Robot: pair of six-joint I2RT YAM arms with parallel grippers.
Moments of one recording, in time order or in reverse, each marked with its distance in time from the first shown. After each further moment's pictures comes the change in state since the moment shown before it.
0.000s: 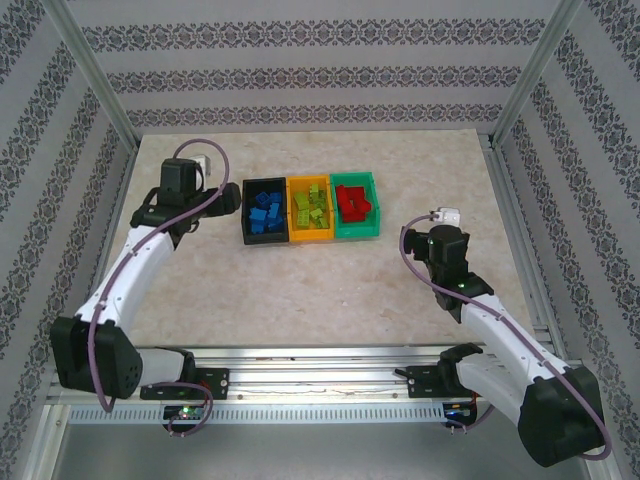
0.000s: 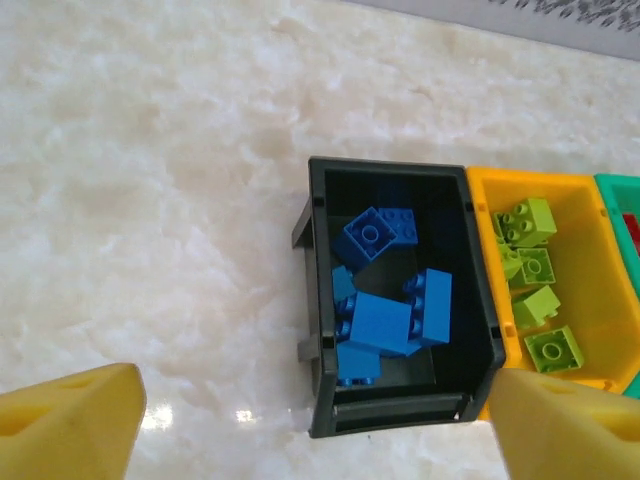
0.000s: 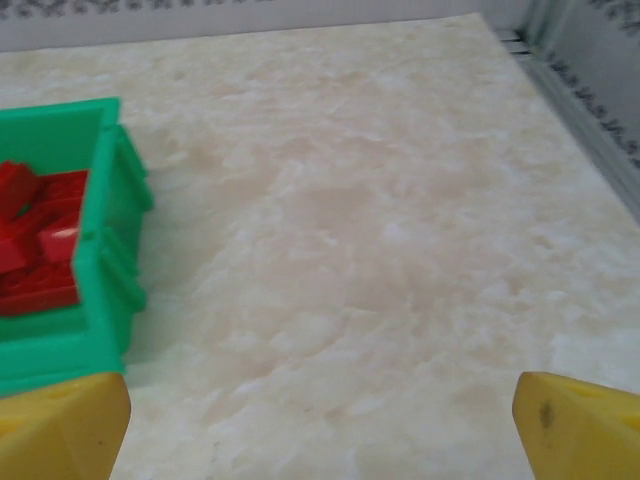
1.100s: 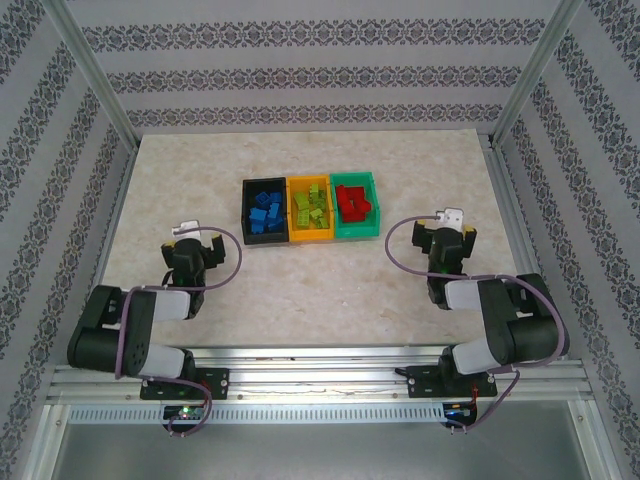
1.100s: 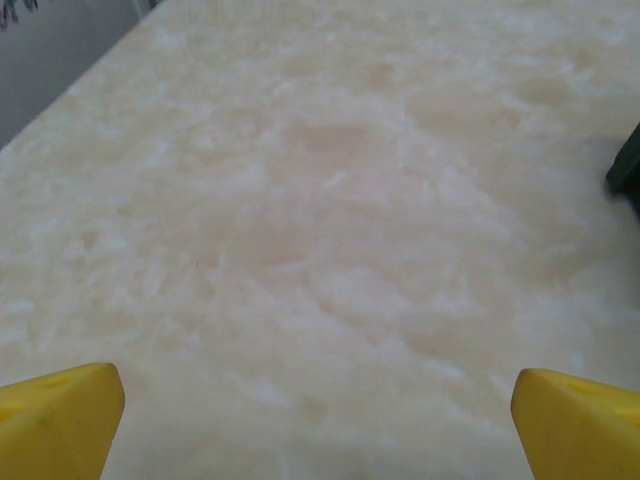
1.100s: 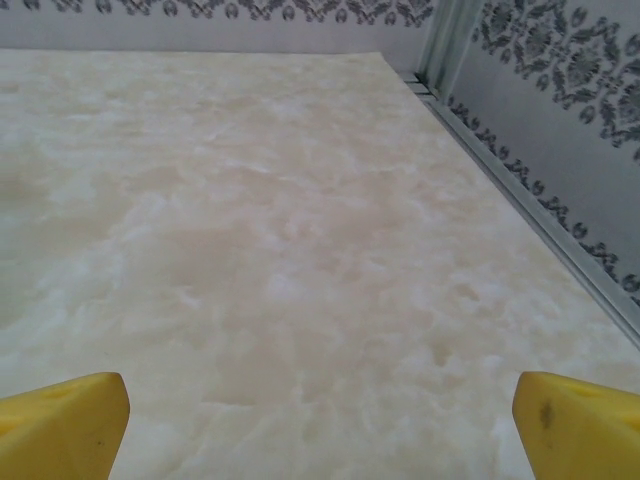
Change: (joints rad) left arm 0.051 0.188 -0.835 1.282 -0.371 0.186; right arm -0.156 0.529 -0.127 0.810 0.014 -0.185
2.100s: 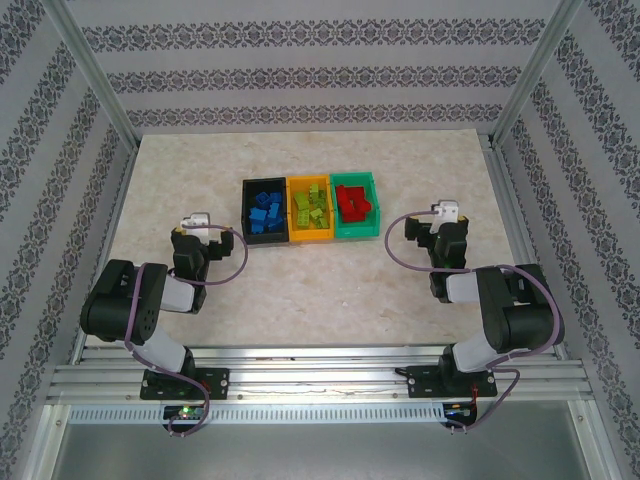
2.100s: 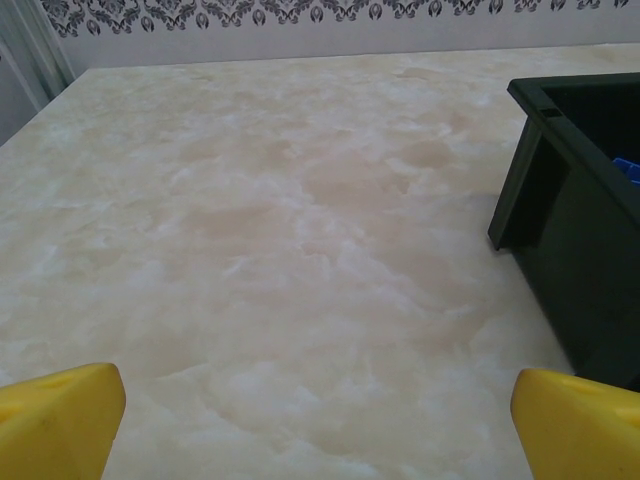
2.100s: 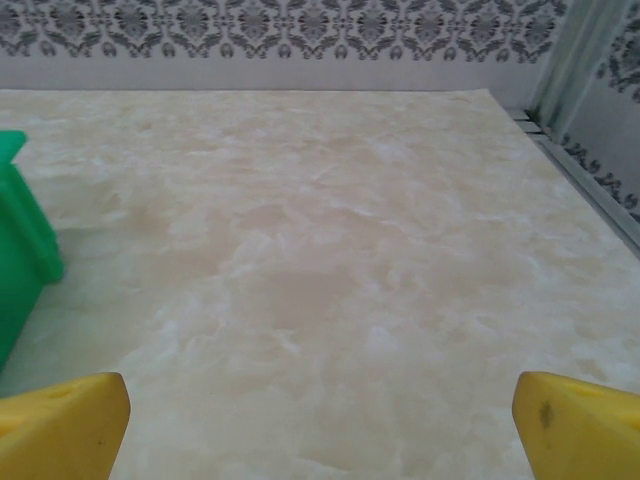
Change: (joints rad) left arm 0.013 0.143 0.027 0.225 0.179 0.094; right arm -0.052 0.064 0.026 0.096 -0.256 -0.023
